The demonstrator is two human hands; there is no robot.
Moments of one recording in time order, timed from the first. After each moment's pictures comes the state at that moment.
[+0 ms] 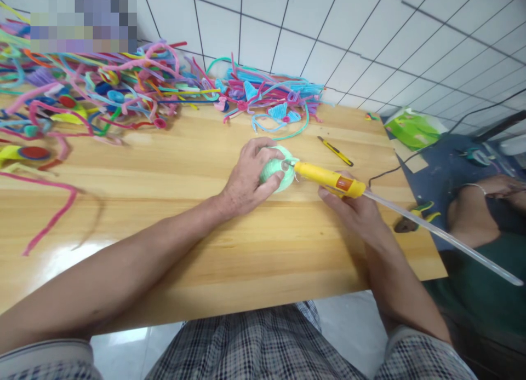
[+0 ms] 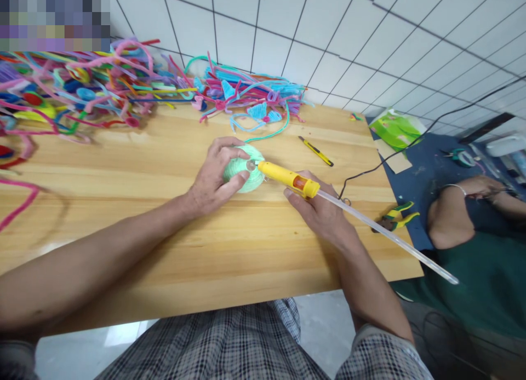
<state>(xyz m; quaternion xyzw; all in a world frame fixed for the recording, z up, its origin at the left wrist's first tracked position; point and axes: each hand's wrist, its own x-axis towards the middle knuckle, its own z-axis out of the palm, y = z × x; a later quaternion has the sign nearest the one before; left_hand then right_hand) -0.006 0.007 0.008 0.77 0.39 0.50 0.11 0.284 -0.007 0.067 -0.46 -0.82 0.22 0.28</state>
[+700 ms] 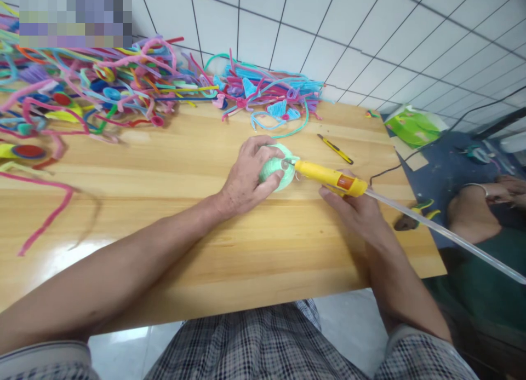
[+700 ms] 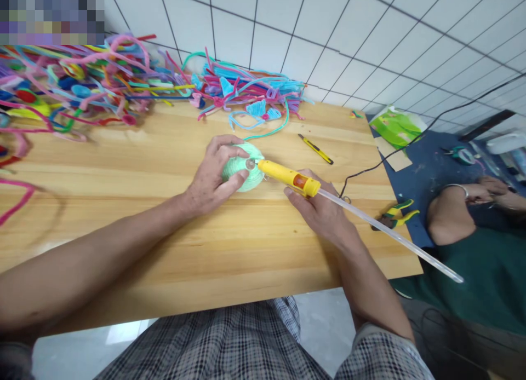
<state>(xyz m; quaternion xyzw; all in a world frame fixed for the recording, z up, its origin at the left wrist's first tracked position) -0.005 0.007 0.008 0.77 0.38 0.50 0.10 0.284 -0.008 0.067 -0.46 -0.81 0.22 0.29</state>
